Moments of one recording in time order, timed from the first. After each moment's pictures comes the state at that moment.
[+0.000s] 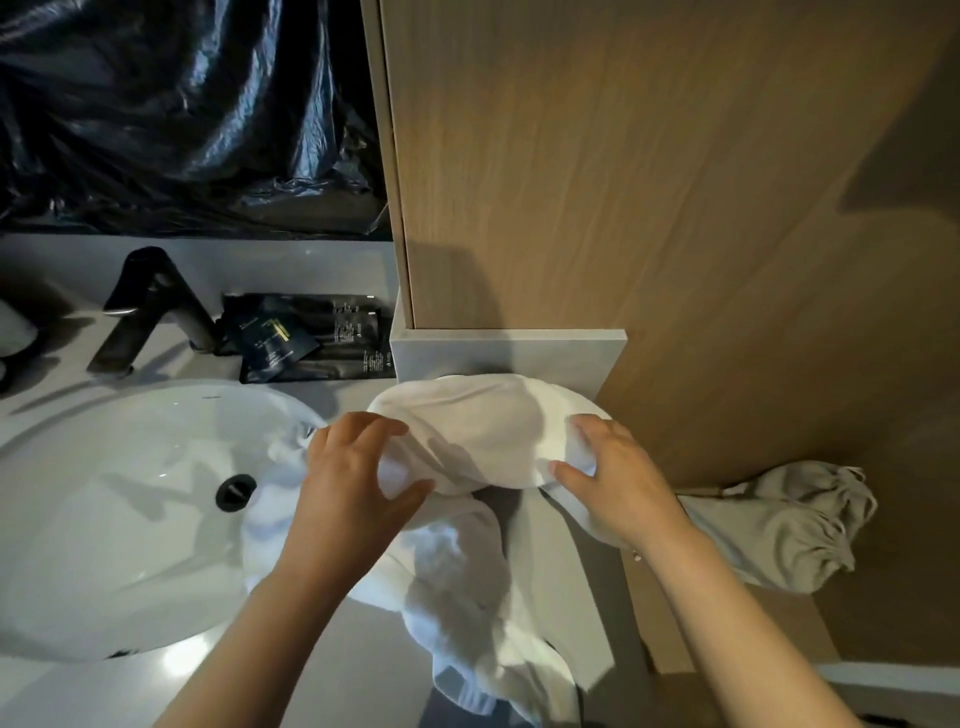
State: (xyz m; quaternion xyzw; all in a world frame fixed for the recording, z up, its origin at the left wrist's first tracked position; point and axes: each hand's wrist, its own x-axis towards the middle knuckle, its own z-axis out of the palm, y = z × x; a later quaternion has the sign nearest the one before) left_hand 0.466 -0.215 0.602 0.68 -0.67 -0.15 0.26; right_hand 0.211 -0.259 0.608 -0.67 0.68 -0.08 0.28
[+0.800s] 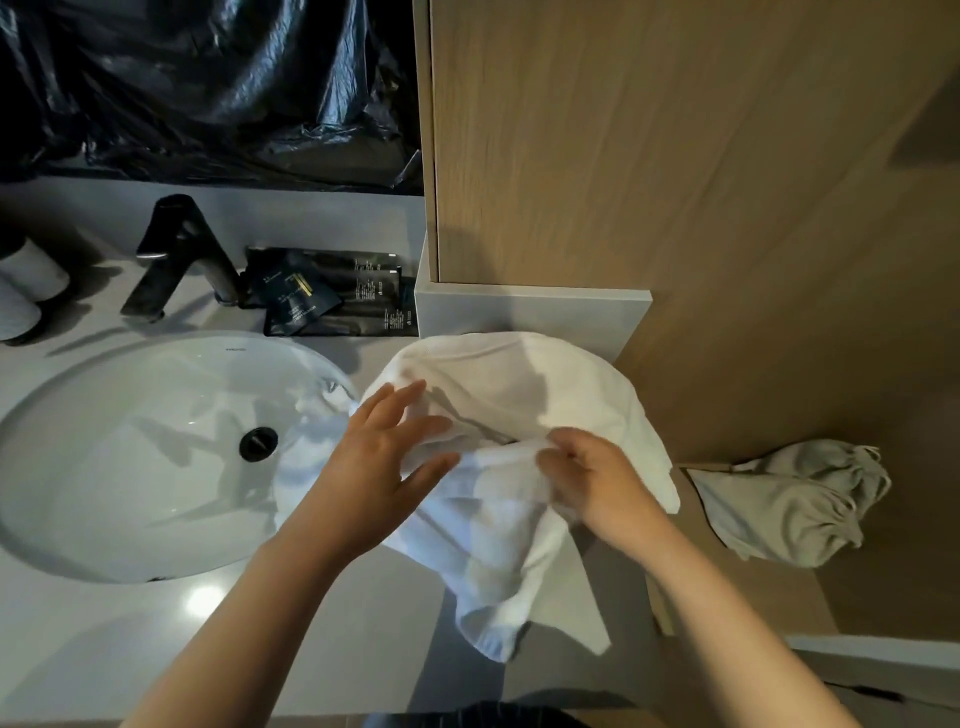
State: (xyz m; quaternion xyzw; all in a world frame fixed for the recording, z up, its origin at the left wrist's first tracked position) left_hand 0.477 -0.192 0.592 0.61 -0.73 -0.22 0.21; right_hand 0.244 -0.212 0.613 -0.64 0.59 -0.19 0.45
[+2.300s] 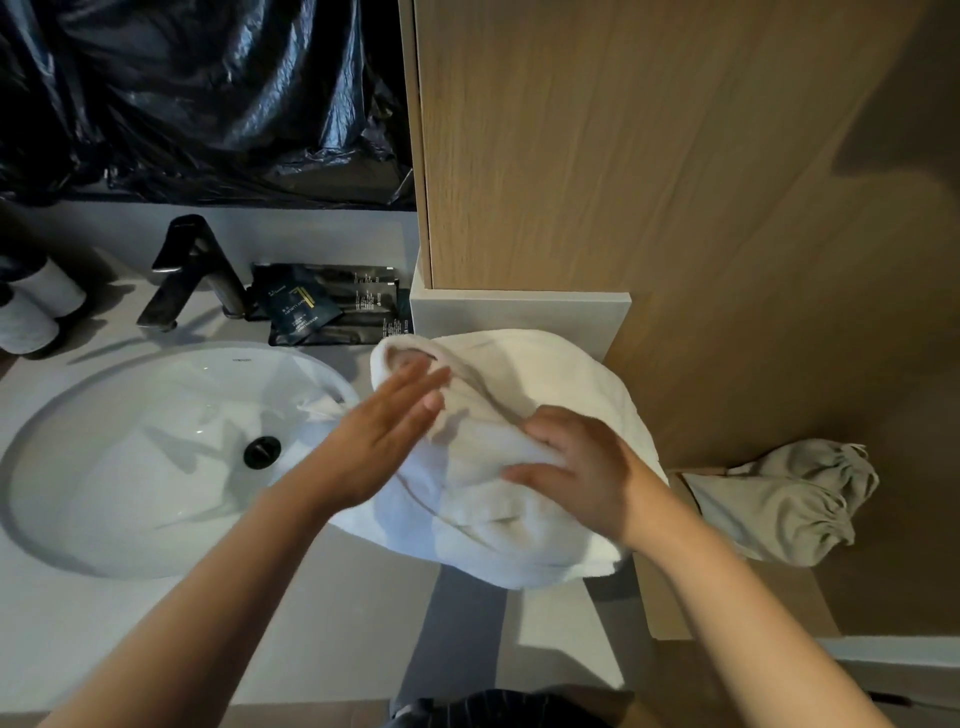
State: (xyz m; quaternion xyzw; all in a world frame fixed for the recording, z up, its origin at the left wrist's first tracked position) left_hand 0.478 -0.204 0.618 0.58 -0.69 -0.36 0.23; right_hand 0.239 -0.208 0.637 -0.79 0.48 -0.16 0.34
